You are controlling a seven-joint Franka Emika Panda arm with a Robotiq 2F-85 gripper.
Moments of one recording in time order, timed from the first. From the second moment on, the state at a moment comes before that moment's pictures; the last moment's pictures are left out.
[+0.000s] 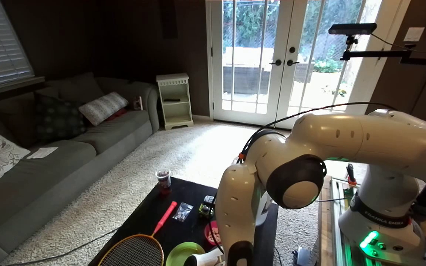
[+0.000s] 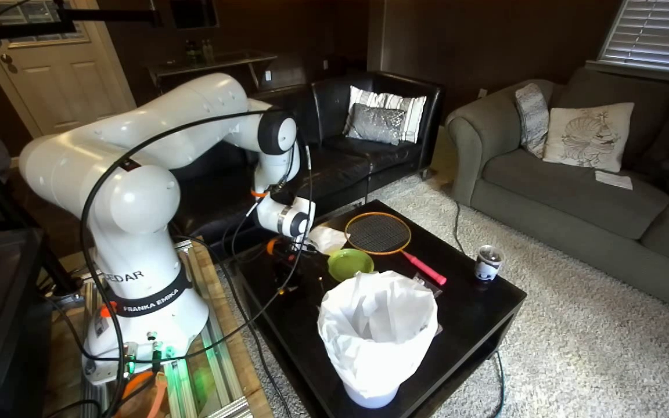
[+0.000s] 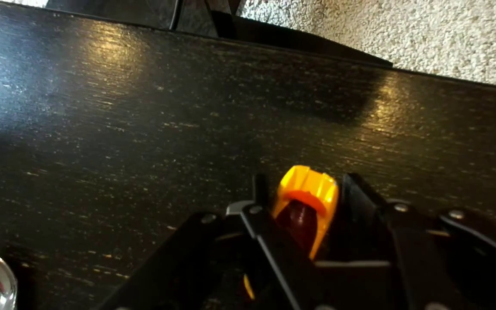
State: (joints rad) arm 0.54 1.39 0.05 -1.62 -0.06 2.46 0.32
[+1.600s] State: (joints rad) arm 0.69 1.38 -0.02 -1.41 -0.29 1.92 0.24
